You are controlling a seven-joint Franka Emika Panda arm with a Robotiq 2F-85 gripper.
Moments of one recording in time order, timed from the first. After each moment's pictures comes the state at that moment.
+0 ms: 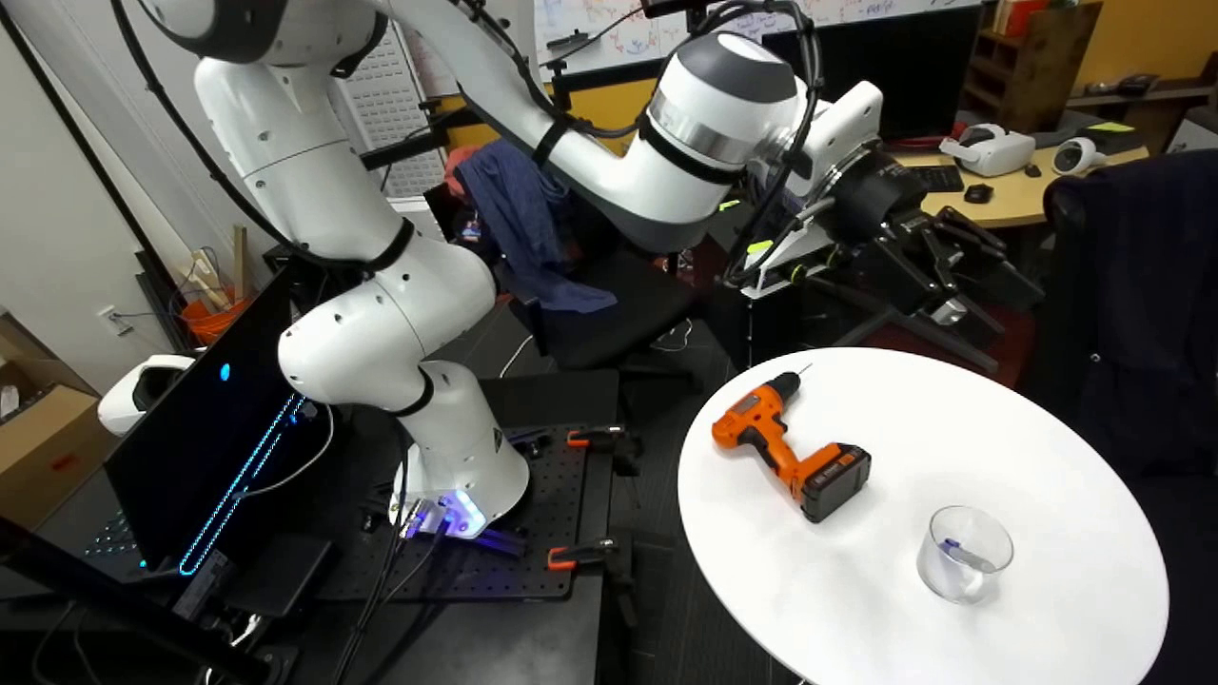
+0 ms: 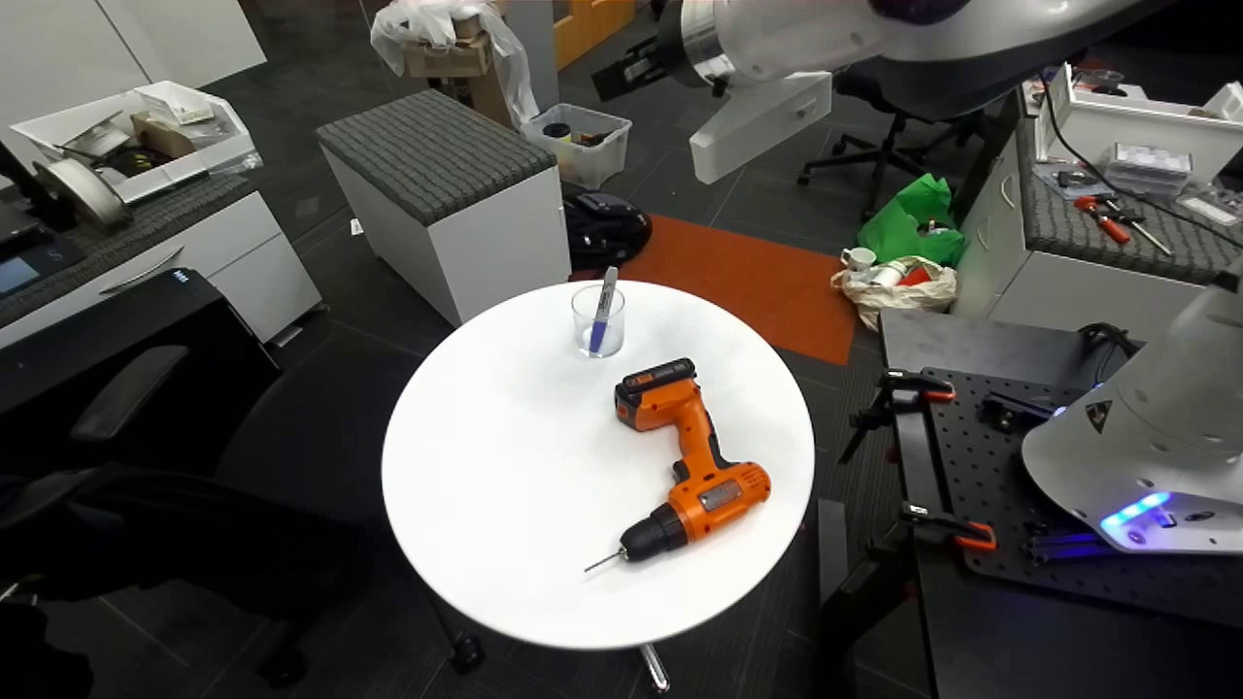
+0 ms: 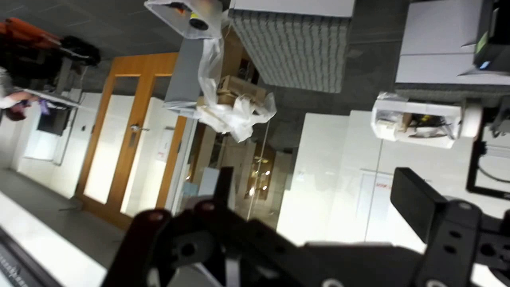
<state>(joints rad) -0.75 -0.28 0.64 -2.38 -1.45 2.53 1.72</state>
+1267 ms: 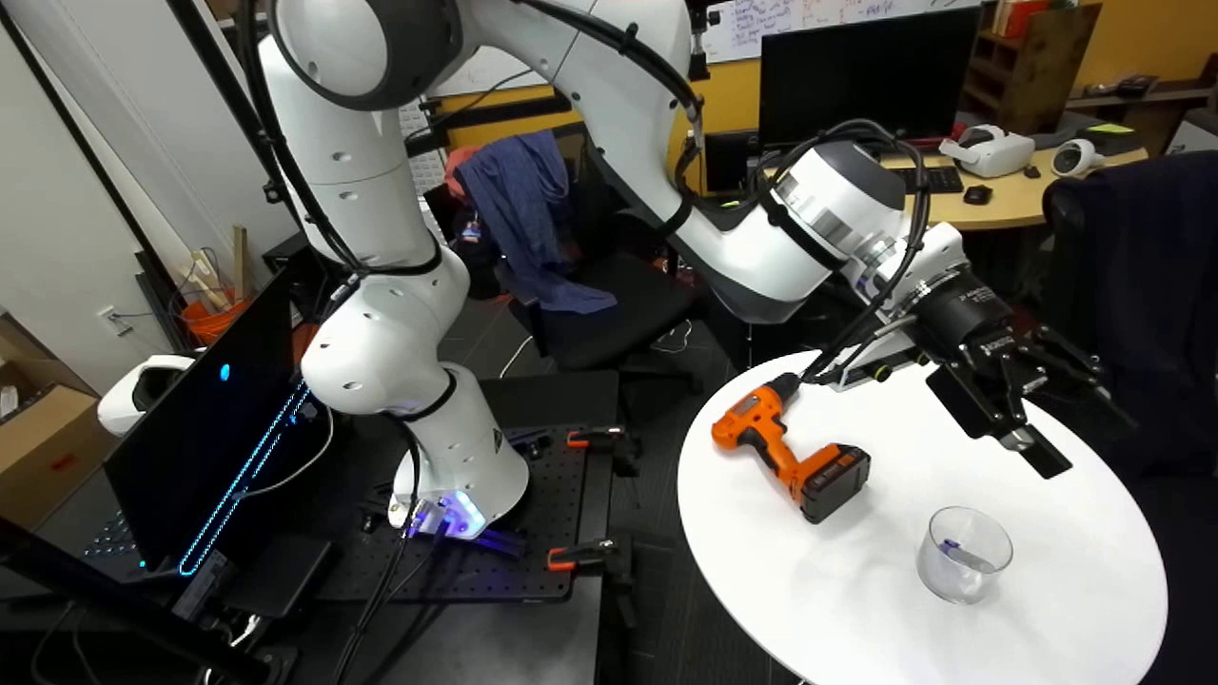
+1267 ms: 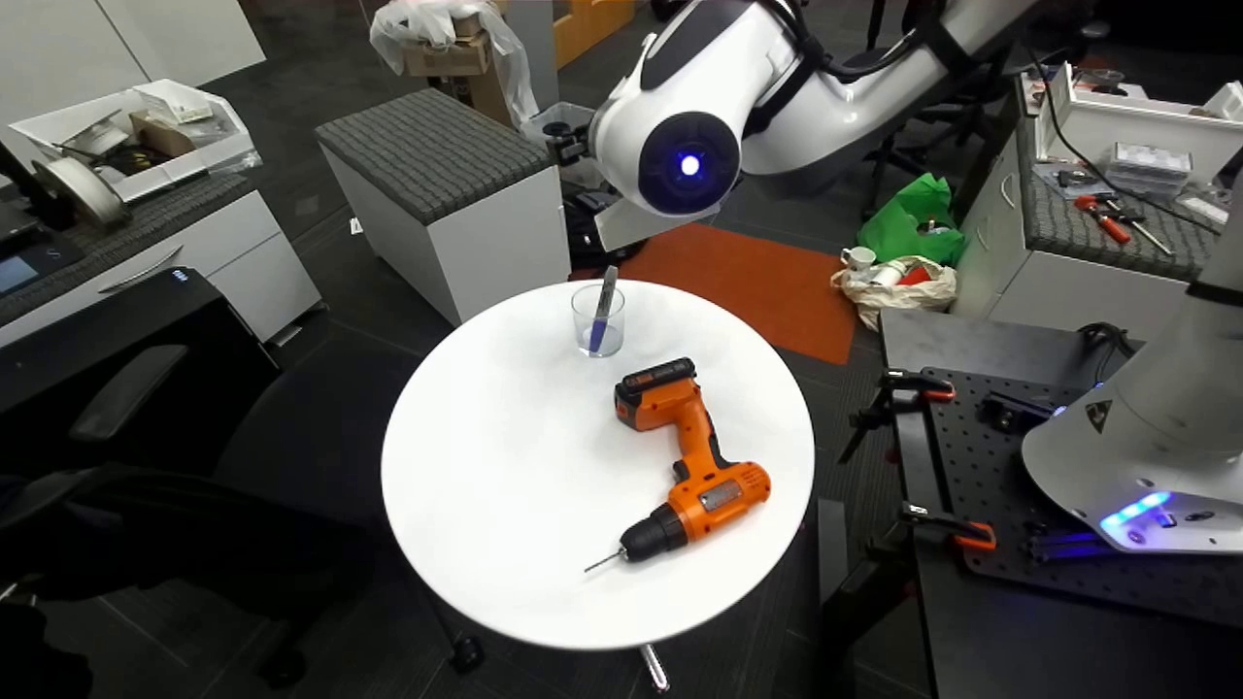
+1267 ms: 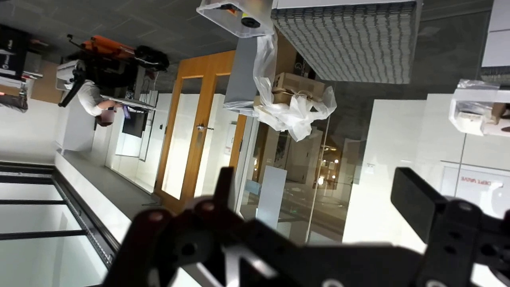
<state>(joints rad) -0.14 0.20 0.10 -2.14 -1.67 2.15 2.07</state>
